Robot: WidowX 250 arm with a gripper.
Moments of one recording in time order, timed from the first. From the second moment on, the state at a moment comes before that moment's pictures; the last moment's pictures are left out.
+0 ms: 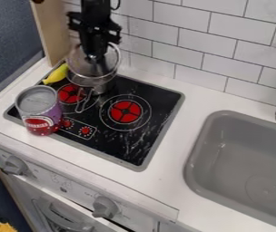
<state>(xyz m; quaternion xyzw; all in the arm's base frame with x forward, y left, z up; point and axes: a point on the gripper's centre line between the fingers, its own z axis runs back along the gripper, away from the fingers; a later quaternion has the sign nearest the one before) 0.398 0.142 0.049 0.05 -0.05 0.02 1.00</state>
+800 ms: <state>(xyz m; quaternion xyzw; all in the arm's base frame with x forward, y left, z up) 0.405 0.164 0.020 0.05 0.00 0.05 1.00</state>
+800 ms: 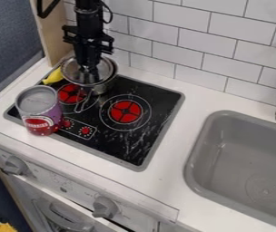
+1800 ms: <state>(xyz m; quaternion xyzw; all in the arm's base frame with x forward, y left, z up) 0.399 0.151 0.042 0.01 -0.04 0.05 1.00</state>
